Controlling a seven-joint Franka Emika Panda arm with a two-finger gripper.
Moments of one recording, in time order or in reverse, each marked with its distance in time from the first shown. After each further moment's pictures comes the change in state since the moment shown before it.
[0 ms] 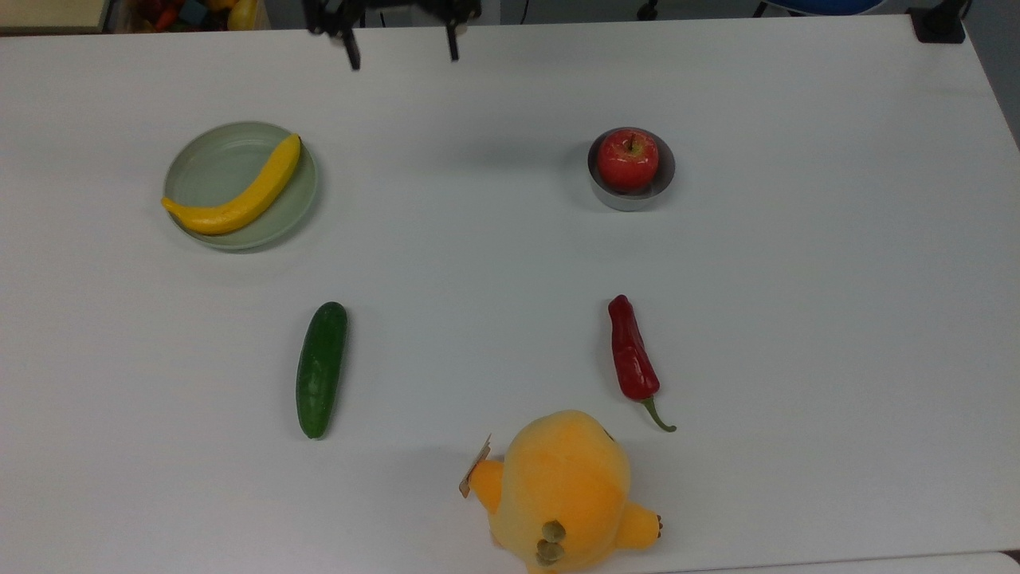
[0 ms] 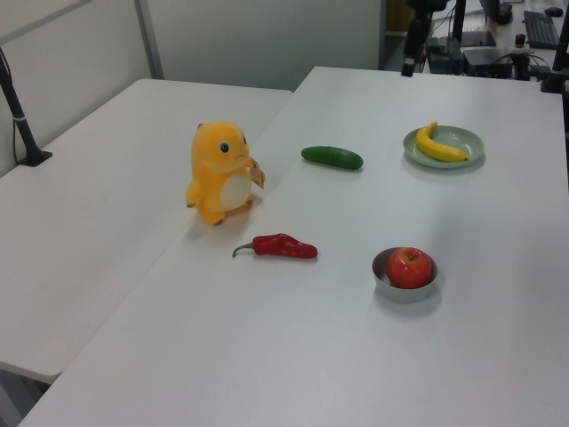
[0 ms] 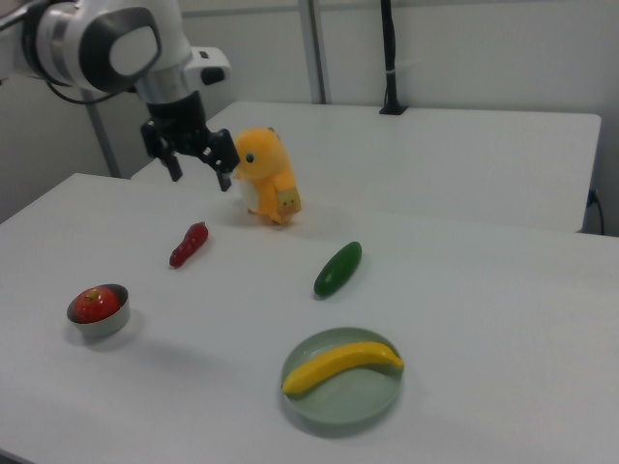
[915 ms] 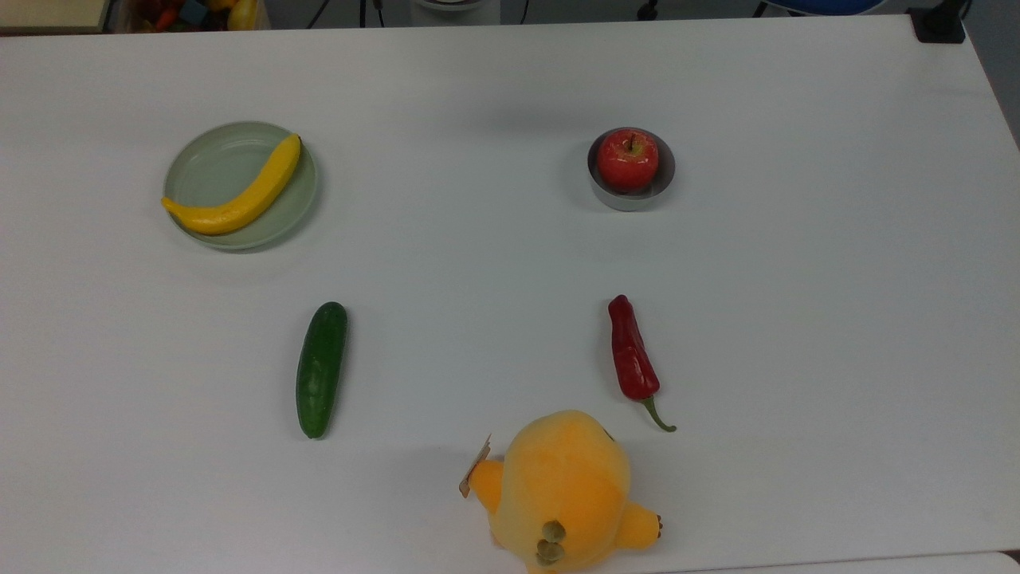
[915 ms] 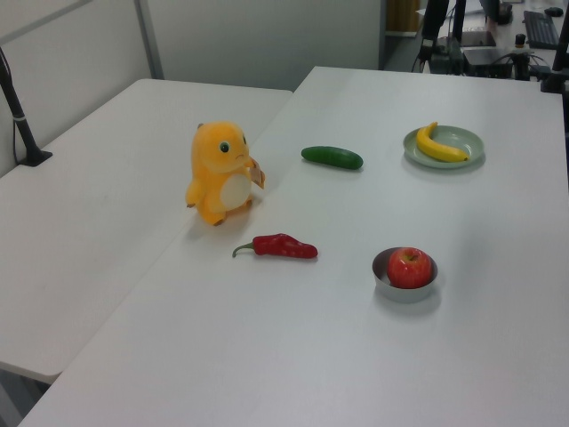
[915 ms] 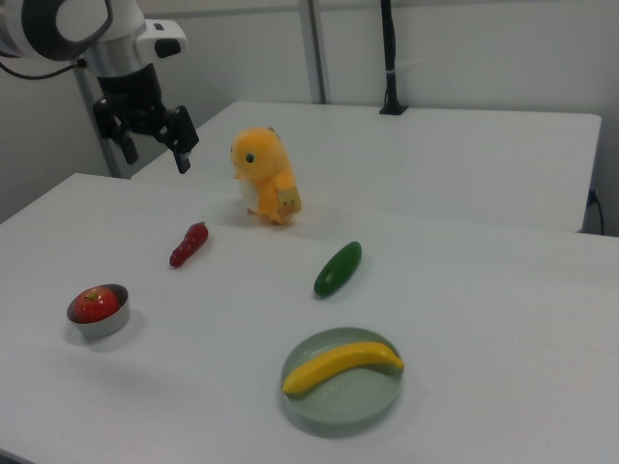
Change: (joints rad) arm 0.025 -0.099 0.026 0.006 0.001 -0.117 0.020
